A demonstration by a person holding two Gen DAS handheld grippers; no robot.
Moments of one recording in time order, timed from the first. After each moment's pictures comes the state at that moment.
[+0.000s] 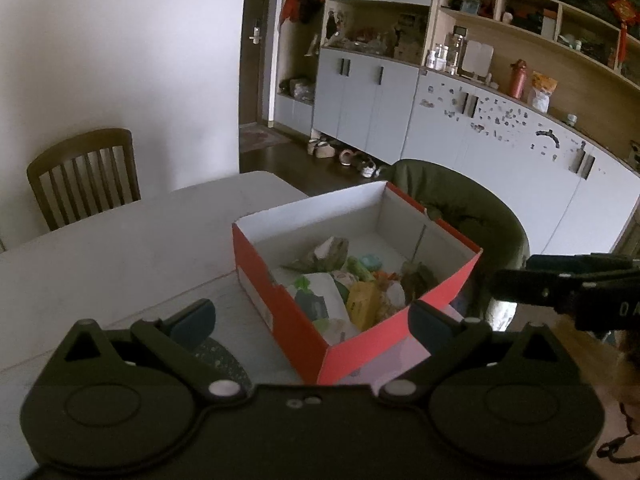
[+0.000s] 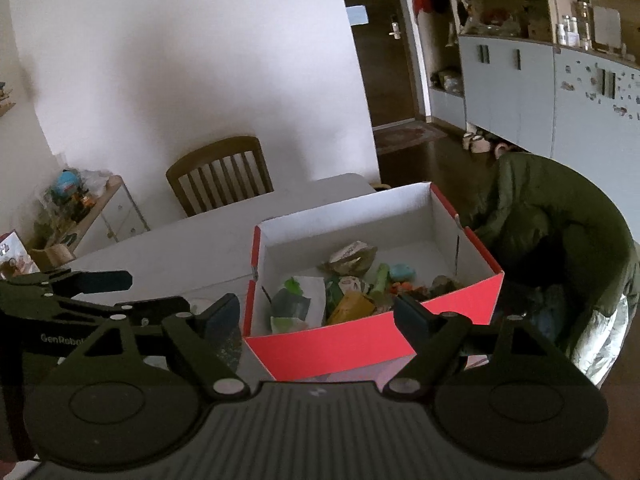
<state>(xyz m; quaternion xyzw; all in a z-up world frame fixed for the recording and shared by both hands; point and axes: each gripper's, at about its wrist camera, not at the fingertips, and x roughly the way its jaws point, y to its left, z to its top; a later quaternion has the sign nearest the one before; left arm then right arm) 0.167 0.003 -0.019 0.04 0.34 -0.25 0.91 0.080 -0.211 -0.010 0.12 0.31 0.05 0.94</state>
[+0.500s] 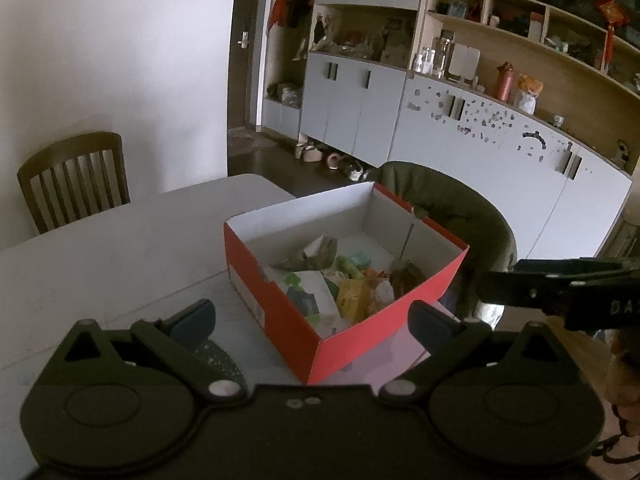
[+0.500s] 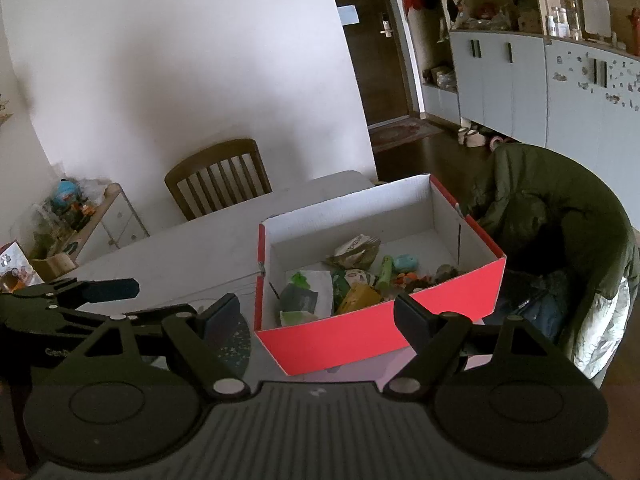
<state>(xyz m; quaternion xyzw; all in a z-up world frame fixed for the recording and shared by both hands) 0.158 0.012 -0.020 0.03 0.33 -0.27 0.91 0.071 -0.201 -0.011 0.14 0.31 0.04 0.94</state>
